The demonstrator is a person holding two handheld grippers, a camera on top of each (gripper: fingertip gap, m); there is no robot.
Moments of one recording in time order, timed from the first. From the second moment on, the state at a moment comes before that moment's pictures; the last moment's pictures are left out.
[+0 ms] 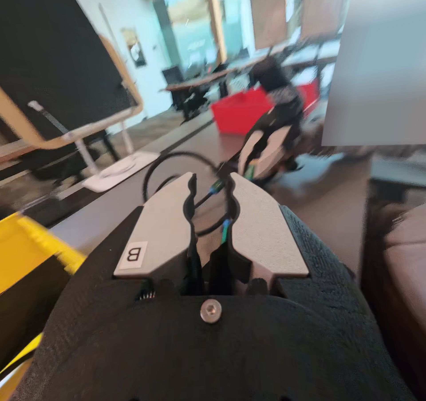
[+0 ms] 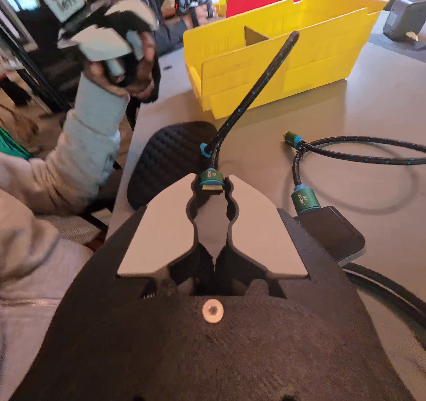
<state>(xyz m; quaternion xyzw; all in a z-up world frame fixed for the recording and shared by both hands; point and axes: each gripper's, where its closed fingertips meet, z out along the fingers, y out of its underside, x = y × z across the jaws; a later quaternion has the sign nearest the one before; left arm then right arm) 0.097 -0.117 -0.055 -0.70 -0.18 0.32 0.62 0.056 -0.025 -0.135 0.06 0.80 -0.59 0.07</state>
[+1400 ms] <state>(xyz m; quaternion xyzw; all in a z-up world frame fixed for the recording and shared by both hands) 0.059 -0.011 -0.085 -0.65 -0.23 0.16 0.70 0.037 -0.020 -0.077 0.22 0.54 -0.76 0.28</state>
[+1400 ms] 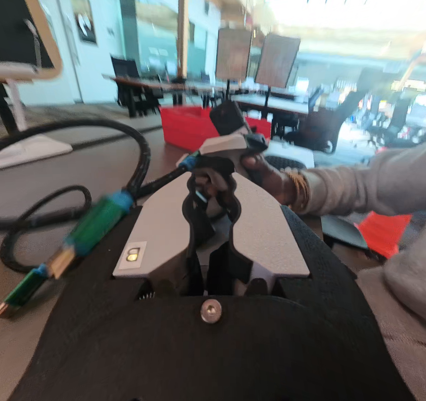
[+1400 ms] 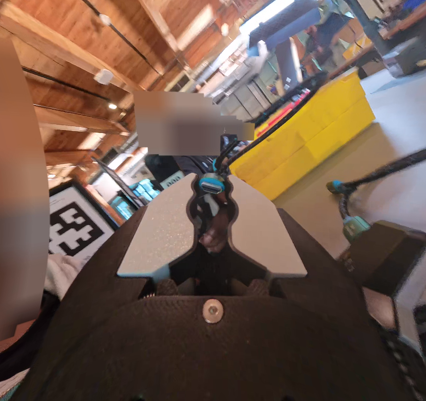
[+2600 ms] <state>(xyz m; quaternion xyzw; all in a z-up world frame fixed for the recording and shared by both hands) 0.106 -0.015 -0.059 -0.62 -0.12 0.03 0.78 0.108 -0.021 -0.059 -0.11 0.63 -0.77 0.04</state>
